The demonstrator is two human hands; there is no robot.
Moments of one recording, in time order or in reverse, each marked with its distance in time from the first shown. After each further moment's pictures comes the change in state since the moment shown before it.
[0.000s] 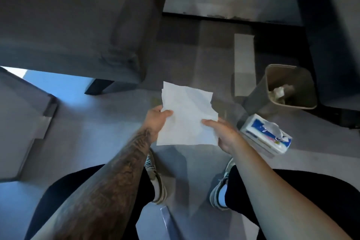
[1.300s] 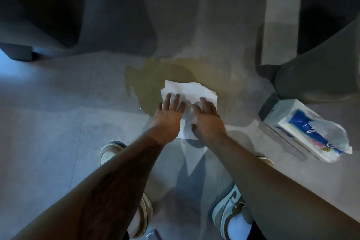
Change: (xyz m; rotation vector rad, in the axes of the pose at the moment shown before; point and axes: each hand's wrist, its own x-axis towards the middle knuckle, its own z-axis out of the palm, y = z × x) left_hand 0.220 -0.179 0.080 1.673 -0.297 0.433; right_hand 0.264 0.124 -0.008 -1.500 0.026 -0.277
